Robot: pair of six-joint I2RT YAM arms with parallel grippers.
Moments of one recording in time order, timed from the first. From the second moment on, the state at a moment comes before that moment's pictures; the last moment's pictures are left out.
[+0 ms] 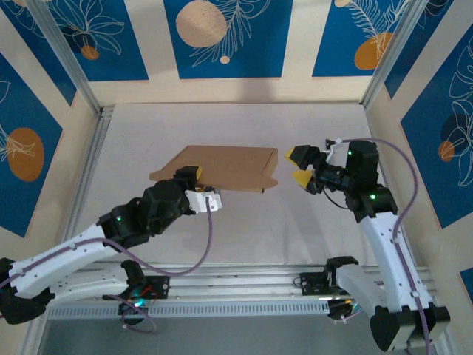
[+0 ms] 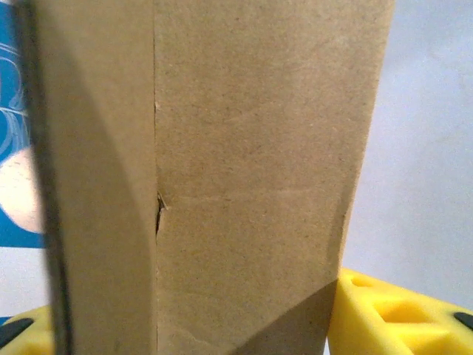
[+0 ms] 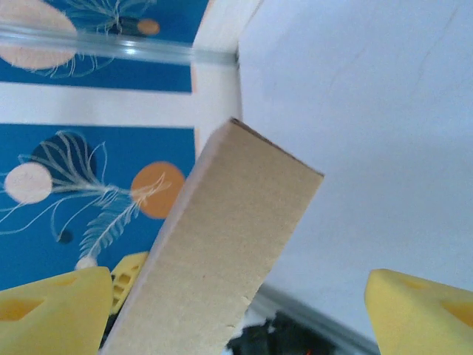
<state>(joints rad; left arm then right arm) -1.06 0.89 0.97 -0.52 -0.47 0.89 0.11 0.86 0.97 -0.59 -0.75 1.02</state>
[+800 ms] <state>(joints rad) -0.95 1.28 1.23 -0.96 0.01 0.51 0.23 0.86 1.06 -0.84 -0.52 0.63</state>
